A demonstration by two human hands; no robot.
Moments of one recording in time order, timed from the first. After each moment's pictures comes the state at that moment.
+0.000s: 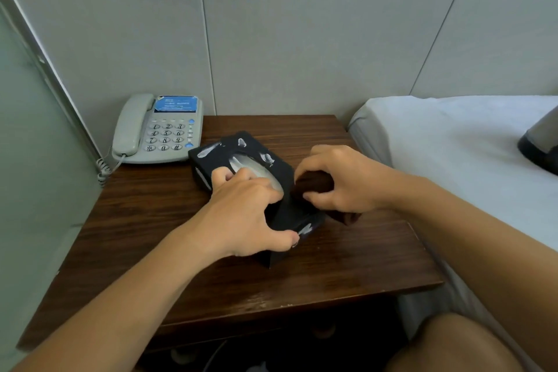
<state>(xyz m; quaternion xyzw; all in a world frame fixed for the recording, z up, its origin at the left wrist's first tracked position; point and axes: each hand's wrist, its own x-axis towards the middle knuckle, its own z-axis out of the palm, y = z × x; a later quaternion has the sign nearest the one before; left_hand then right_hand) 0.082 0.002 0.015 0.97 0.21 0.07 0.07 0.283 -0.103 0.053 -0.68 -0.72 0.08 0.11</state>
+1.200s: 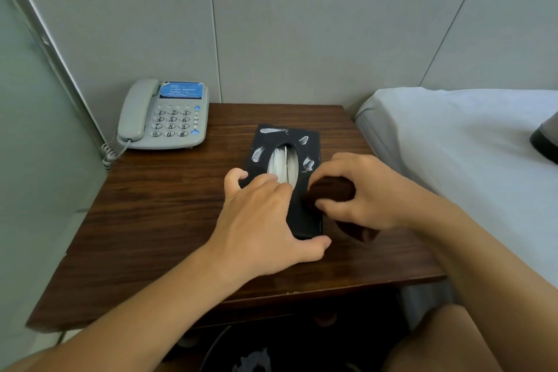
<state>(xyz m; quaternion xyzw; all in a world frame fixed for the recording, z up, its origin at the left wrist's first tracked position) 0.074 -0.040 0.005 0.95 0.27 0.14 0.08 0.261 -0.137 0.046 -0.71 -0.66 0.11 0.19</state>
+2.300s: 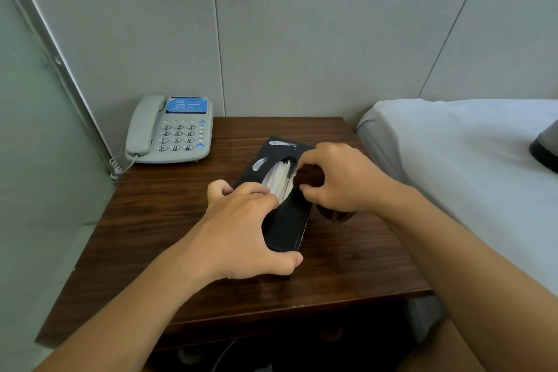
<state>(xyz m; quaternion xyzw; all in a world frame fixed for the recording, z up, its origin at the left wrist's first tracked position) 0.044 -0.022 0.038 0.95 0.26 0.03 0.15 0.256 -0.081 0.047 -0.76 -0.64 0.01 0.11</state>
